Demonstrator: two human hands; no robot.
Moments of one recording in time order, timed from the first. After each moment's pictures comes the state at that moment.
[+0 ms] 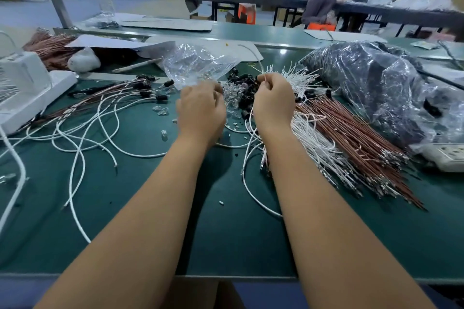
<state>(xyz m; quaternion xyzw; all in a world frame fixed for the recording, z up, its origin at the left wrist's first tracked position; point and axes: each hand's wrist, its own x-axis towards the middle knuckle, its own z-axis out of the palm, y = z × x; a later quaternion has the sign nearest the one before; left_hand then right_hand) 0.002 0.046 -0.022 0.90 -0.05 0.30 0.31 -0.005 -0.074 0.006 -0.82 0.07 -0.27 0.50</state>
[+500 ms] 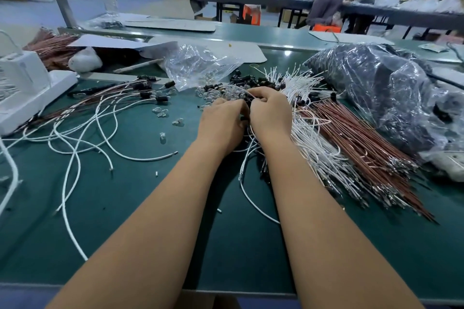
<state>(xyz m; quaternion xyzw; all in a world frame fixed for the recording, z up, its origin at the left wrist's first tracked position) 0.011 0.021 -0.032 0.94 -0.13 0.19 0.24 0.001 -0.076 -0.007 -0.85 0.07 -0.19 0.49</state>
